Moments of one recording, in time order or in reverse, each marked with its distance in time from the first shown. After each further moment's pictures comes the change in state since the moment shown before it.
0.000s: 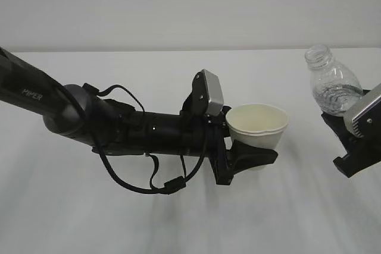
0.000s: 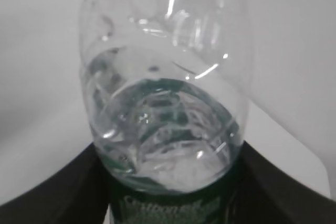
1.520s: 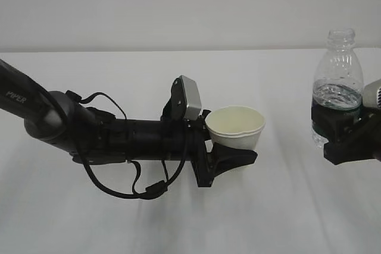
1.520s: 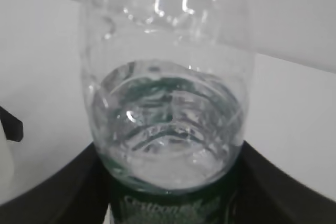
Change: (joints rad) left arm 0.058 -0.010 0.090 -0.034 -0.052 0.063; right arm 0.000 0.000 -0.001 -0.109 -0.012 0.512
